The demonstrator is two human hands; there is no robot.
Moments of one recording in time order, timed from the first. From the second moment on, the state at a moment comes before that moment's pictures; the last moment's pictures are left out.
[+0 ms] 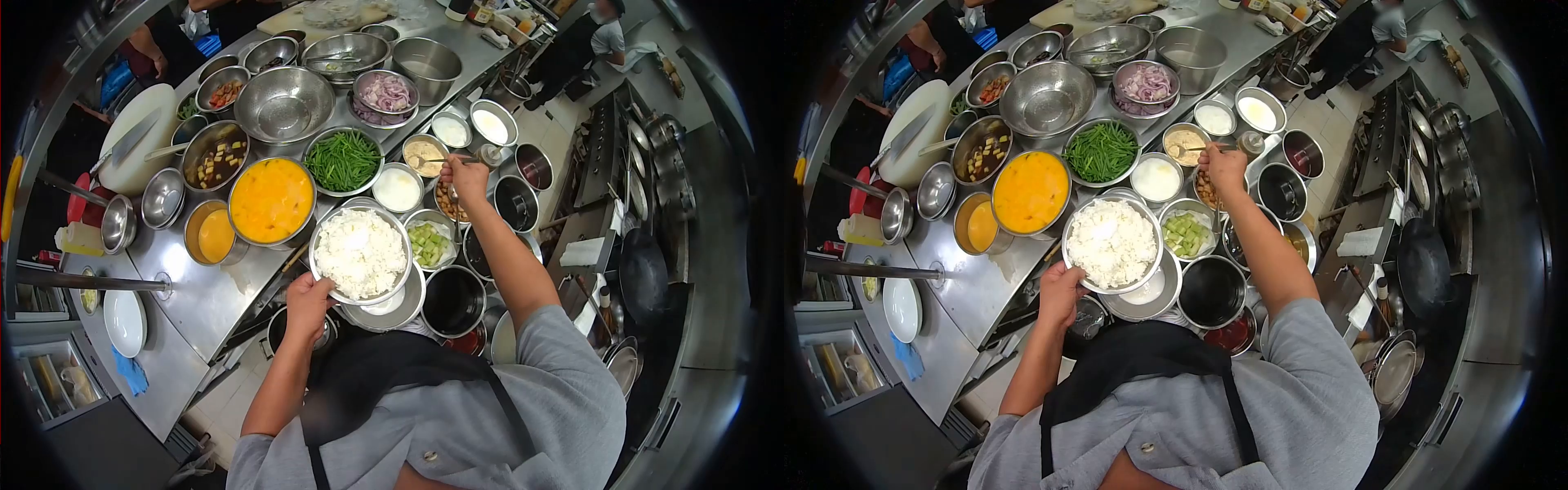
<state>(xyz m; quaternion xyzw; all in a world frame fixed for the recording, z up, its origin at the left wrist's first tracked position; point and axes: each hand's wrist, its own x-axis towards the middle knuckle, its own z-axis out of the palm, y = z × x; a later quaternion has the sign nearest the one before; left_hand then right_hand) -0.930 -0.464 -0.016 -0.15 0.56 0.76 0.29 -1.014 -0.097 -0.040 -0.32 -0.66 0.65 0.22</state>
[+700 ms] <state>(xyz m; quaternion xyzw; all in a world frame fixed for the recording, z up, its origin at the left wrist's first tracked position) -0.935 -0.460 -0.017 -0.15 0.56 0.77 0.28 -1.015 -0.091 -0.049 -0.34 -0.63 0.67 0.22</state>
